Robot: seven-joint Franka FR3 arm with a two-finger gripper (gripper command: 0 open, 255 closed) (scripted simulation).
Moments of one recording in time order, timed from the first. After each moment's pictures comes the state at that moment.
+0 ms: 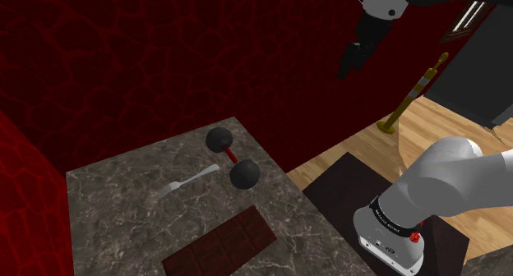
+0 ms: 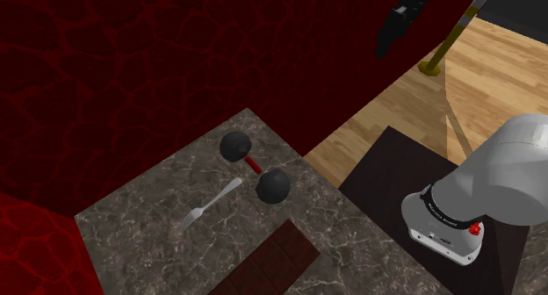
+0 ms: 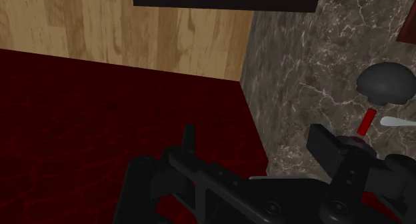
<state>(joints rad) -0.01 -0.76 -0.05 -2.38 -0.07 1.68 -0.06</state>
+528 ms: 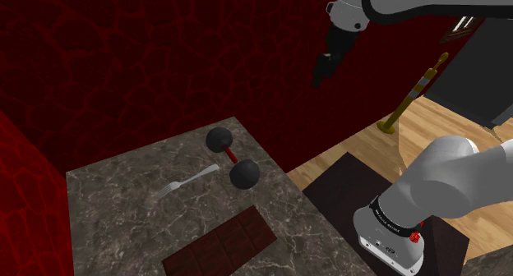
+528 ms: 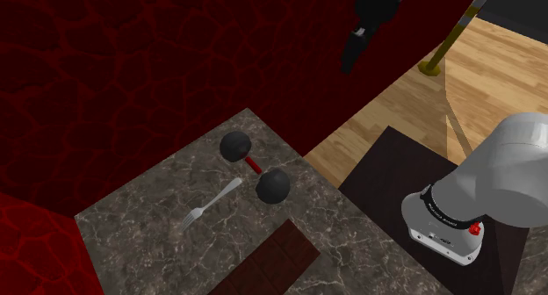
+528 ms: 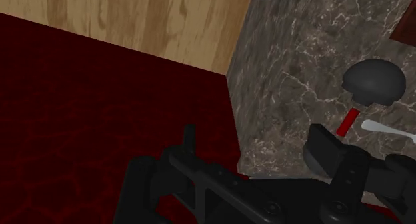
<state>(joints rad) 0.06 -0.63 0.00 -2.39 -0.04 1.82 -0.09</state>
